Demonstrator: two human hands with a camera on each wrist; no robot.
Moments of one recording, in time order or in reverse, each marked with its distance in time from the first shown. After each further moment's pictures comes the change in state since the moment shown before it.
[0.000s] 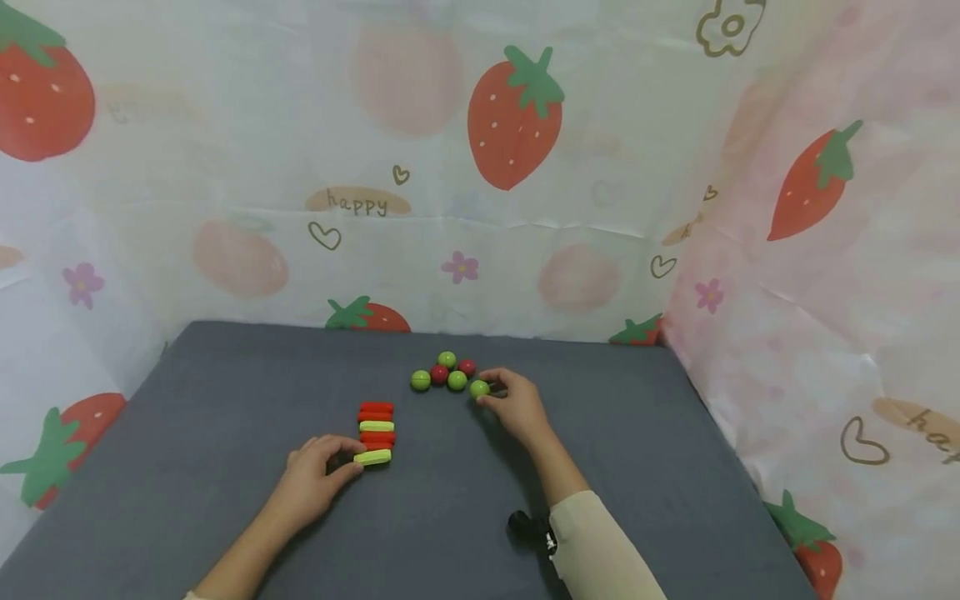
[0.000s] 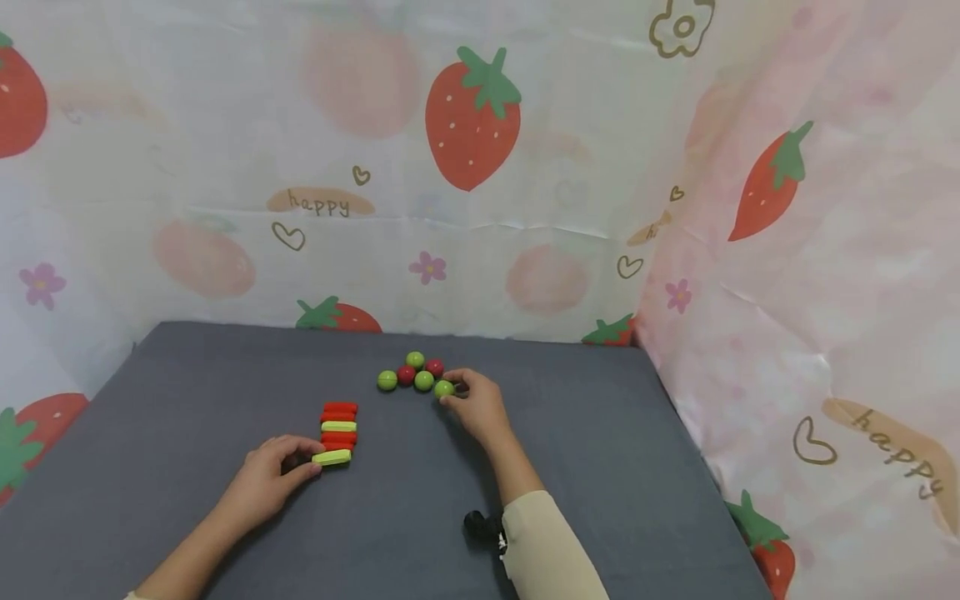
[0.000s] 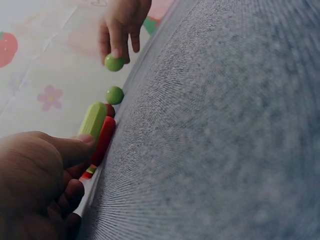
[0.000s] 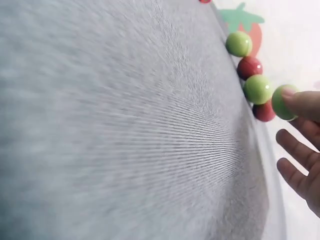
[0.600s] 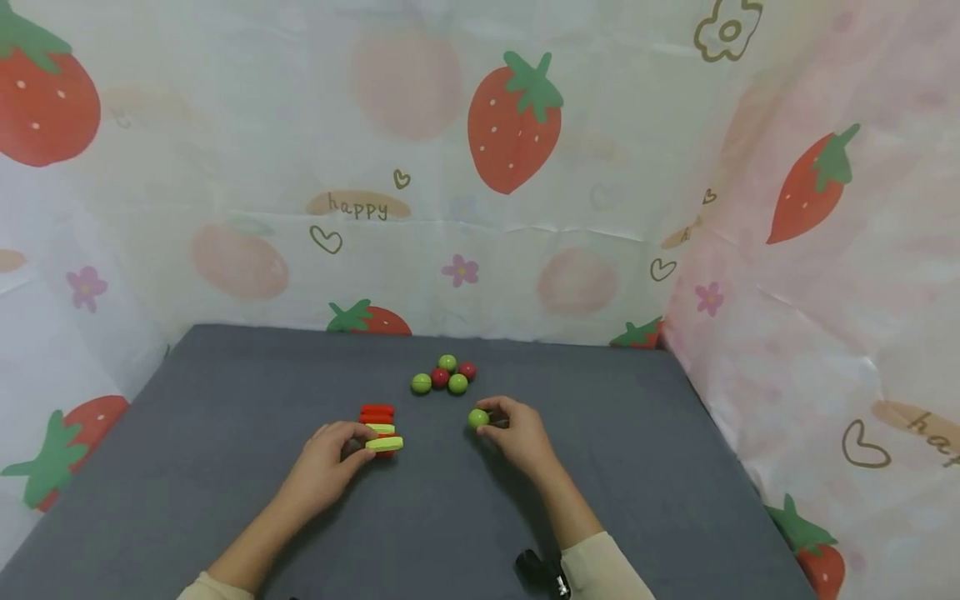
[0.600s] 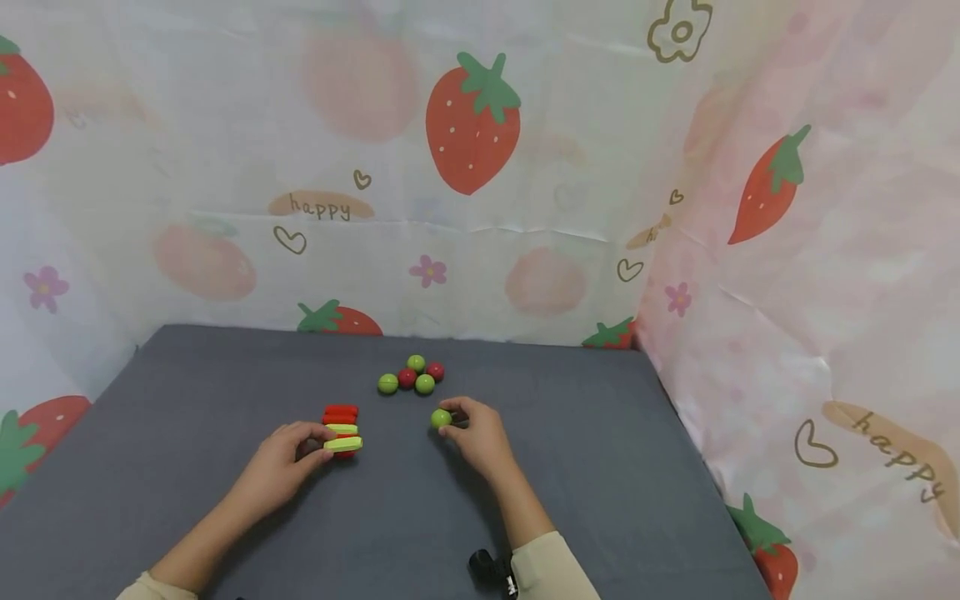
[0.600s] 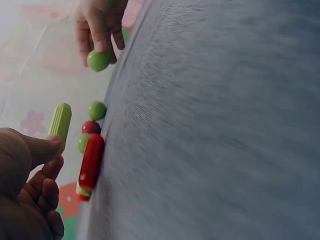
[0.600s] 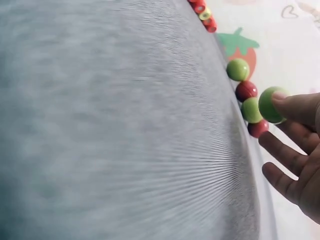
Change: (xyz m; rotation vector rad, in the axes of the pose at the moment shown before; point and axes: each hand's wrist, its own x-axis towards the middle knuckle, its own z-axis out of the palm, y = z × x) left_hand 0.016 0.024 -0.001 -0.001 0.024 0.061; right_hand -0.046 -0.005 -0.002 0.003 -0.057 -0.032
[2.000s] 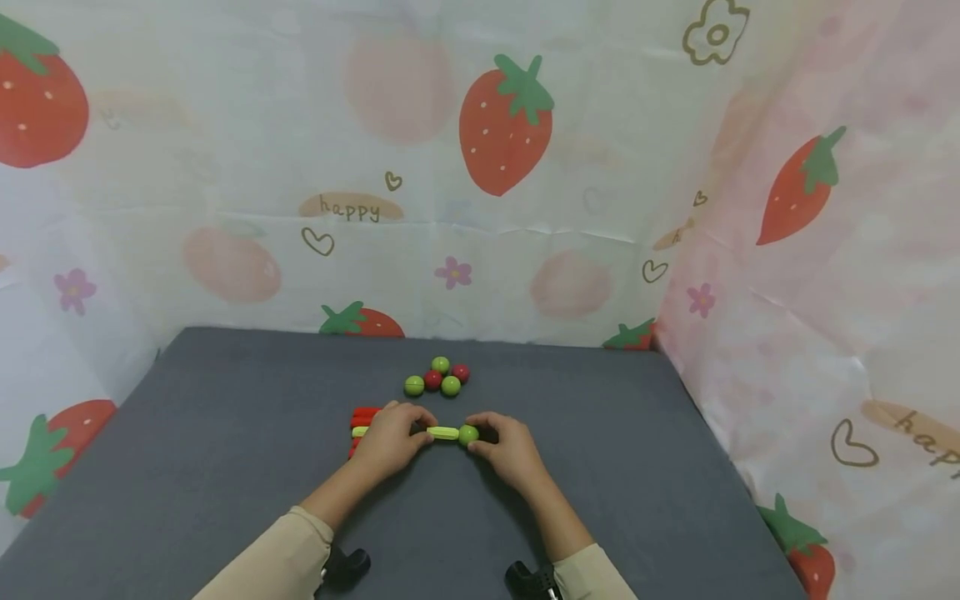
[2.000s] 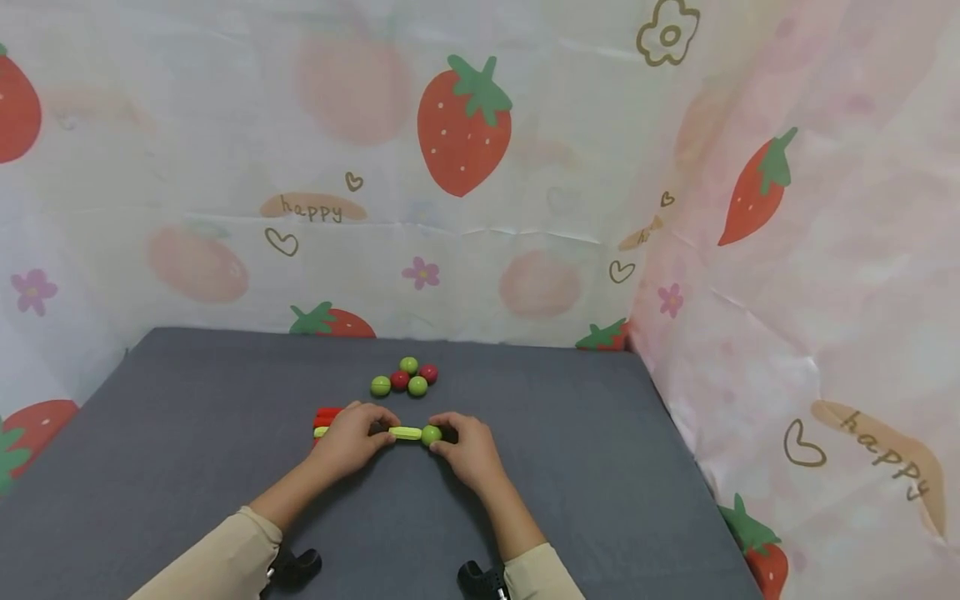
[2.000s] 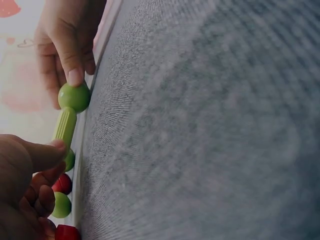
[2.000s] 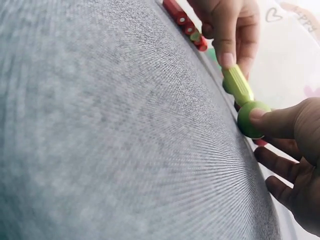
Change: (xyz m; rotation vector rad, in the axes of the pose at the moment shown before) left_hand 0.069 0.045 0.071 0.116 -0.098 0.050; right_hand -0.009 0.012 0.011 -0.044 -0.017 -0.030
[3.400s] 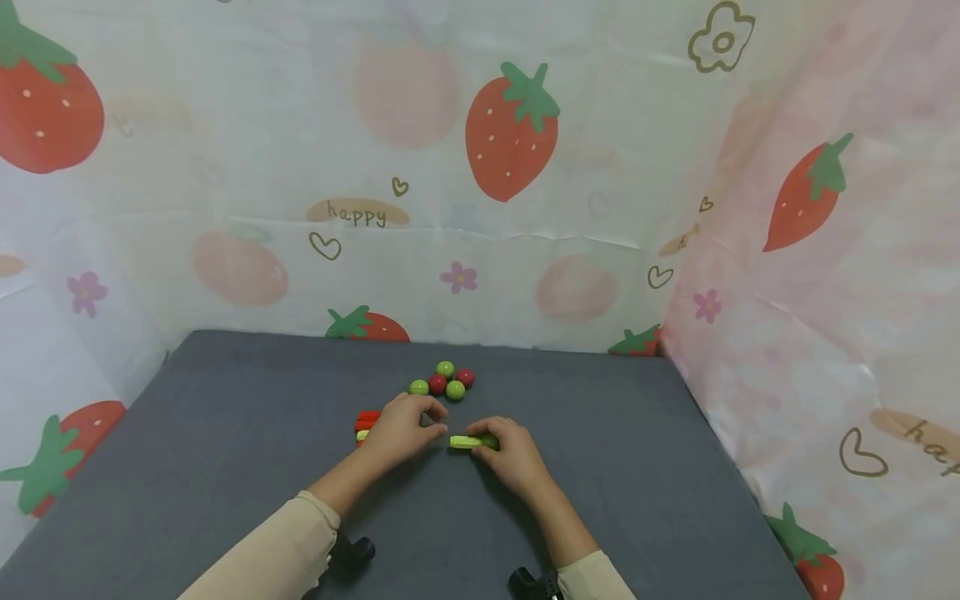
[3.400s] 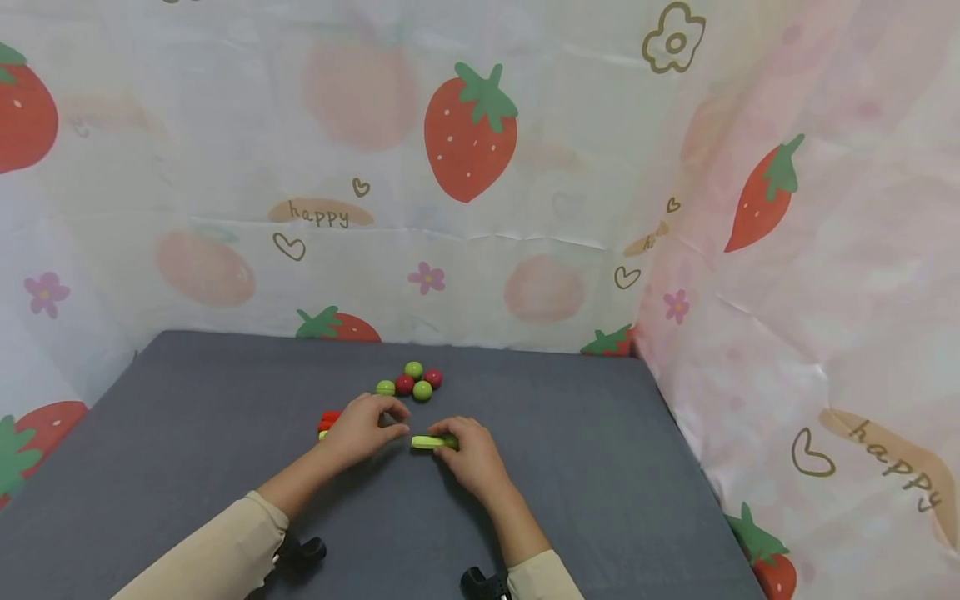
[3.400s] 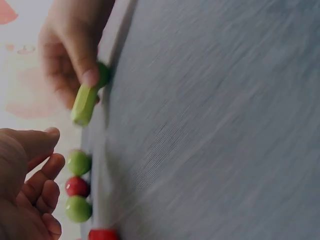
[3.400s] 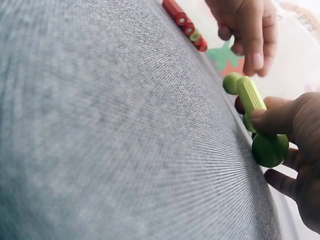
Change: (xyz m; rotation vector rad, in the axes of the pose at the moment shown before) left_hand 0.013 0.010 -0.013 -0.087 -0.022 0.021; right_hand -0.001 0.001 0.001 -0.076 -0.001 -0.131
